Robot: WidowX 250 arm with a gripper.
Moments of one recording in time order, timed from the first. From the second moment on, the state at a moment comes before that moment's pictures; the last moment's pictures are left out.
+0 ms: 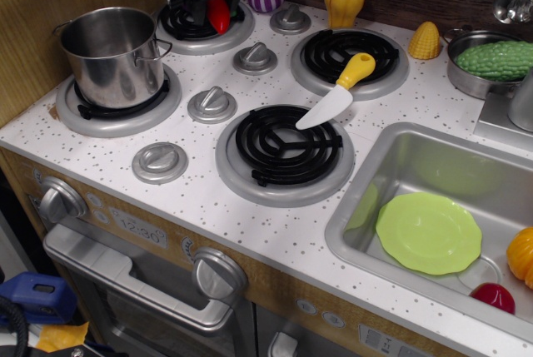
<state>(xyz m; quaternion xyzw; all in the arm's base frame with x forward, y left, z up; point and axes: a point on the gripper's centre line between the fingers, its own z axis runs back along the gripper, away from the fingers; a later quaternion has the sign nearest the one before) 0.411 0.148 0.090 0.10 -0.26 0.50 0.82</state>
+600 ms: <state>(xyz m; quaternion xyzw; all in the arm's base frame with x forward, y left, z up) 0.381 0.176 0.146 0.16 -0.30 0.47 0.81</state>
